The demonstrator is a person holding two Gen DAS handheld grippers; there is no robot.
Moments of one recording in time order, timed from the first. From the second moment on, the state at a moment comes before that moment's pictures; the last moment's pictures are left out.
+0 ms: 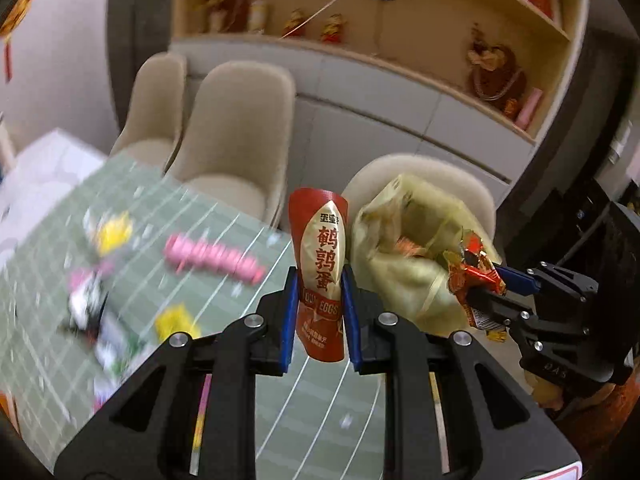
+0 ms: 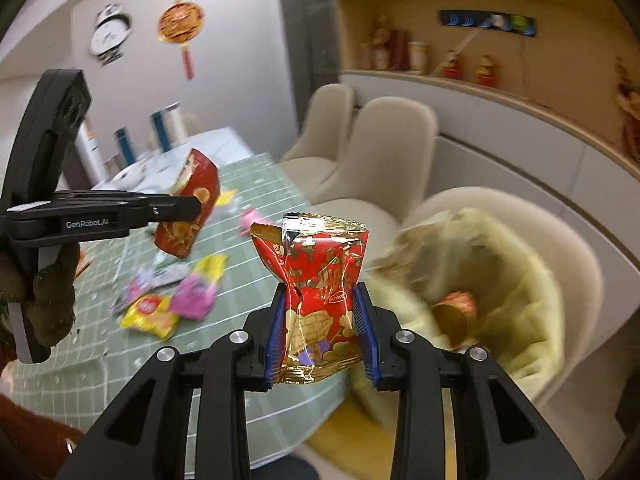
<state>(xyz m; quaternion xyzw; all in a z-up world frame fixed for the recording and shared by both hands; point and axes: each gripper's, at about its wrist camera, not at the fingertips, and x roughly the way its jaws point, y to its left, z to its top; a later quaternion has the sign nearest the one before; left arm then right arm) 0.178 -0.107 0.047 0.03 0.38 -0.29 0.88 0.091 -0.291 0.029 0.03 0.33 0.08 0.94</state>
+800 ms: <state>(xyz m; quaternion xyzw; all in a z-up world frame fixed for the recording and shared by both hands) 0.228 -0.280 -0.020 0.04 0.46 -0.45 0.76 0.113 -0.429 0.007 0.07 0.39 -0.09 0.91</state>
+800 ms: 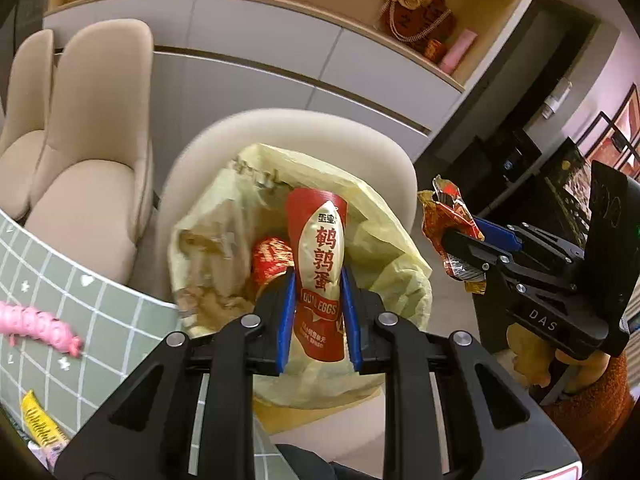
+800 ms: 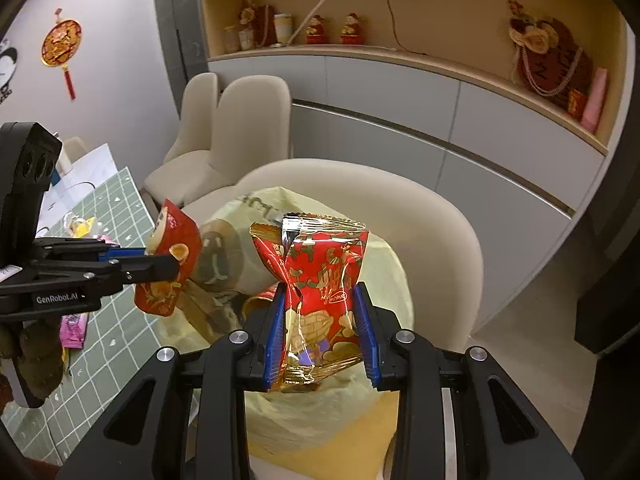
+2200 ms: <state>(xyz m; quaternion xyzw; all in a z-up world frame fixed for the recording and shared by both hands) 0.192 -0.194 -0.028 0.01 0.46 -0.37 0.81 0.152 -0.406 -0.037 0.09 0.43 -0.07 0.90</state>
